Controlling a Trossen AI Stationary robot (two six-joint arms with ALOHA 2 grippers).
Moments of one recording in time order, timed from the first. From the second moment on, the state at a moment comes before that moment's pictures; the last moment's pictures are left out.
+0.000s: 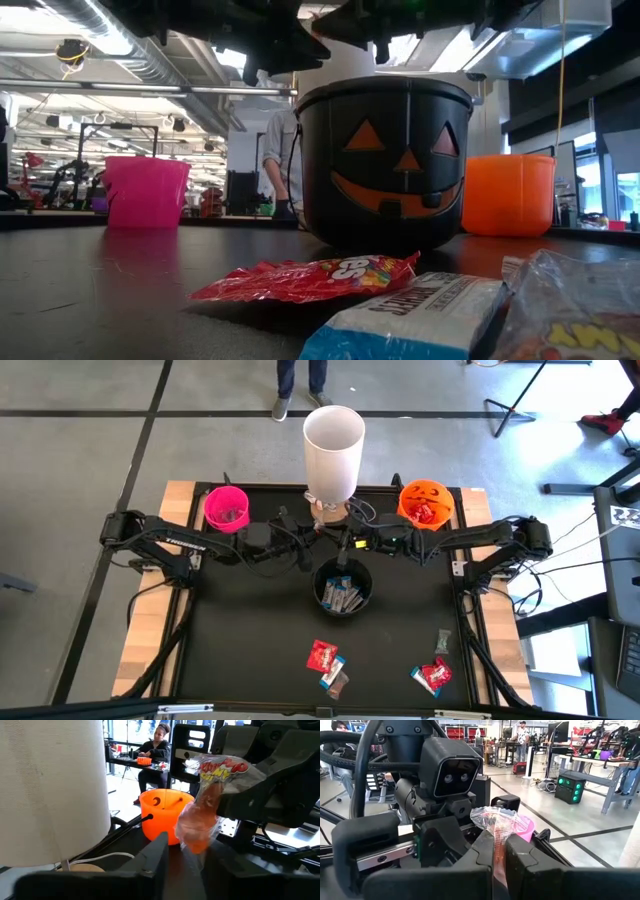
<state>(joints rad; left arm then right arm) 0.04 1.42 0.77 0.58 -0.45 -0.15 -0.05 1.49 0.95 0.53 0.16 0.00</state>
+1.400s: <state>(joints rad) 0.20 0.79 0.77 -0.81 -0.89 -0.65 -0.05 1.15 0.95 0.00 0.19 0.00</state>
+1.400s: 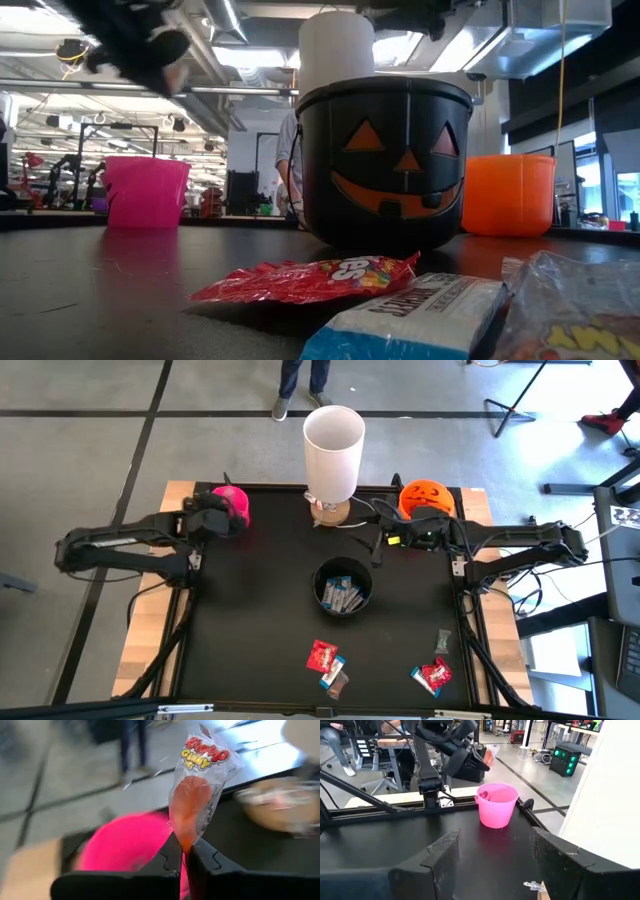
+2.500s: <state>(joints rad) 0.27 0.73 0.77 -0.29 -0.16 -0.35 0.06 1.03 0.95 -0.08 0.13 -0.09</state>
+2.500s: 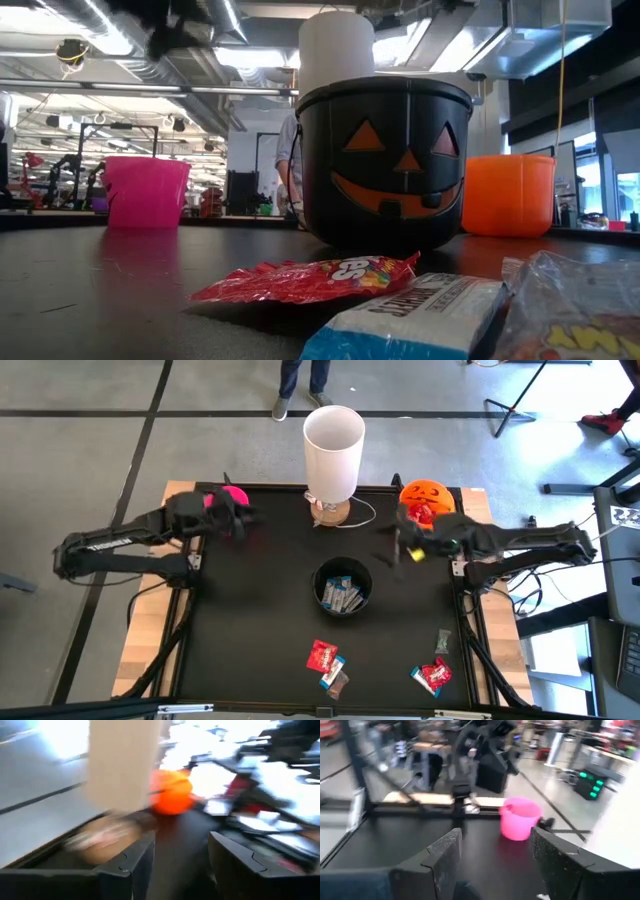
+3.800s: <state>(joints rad) -0.26 1.12 0.77 0.09 -0.36 -0.23 1.00 1.36 0.91 -0.74 -0.06 0.89</state>
